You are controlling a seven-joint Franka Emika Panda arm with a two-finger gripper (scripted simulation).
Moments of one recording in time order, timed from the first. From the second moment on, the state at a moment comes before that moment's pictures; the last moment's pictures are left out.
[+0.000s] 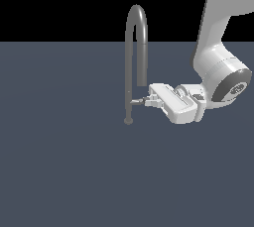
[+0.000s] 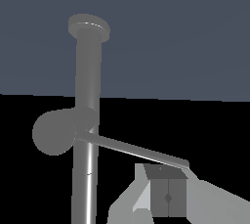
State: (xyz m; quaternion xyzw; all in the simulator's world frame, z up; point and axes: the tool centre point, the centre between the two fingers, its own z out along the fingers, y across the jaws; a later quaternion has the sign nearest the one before) arm -0.050 -0.061 0.121 -0.55 0.45 0.53 0.46
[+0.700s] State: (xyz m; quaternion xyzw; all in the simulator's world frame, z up) arm -0.046 -0.060 0.089 -0.55 0.44 0.54 0.46
